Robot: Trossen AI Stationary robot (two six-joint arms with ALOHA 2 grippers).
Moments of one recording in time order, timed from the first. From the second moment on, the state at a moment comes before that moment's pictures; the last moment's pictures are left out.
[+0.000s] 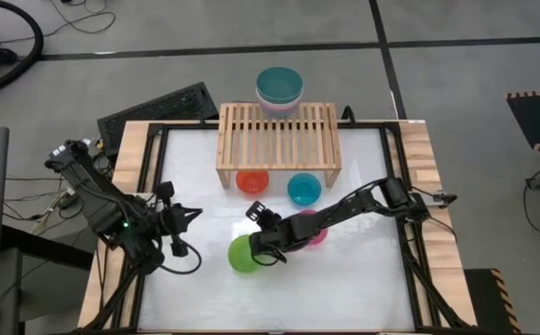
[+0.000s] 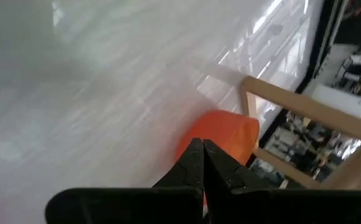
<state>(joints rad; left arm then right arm) -0.78 1.18 1.20 -1.16 -0.99 -0.60 0.27 2.17 1.61 -0.53 0.76 -0.90</state>
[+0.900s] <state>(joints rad) -0.82 1.18 1.19 -1.35 -1.06 -0.80 0.08 2.25 1.61 -0.30 0.79 -1.59</state>
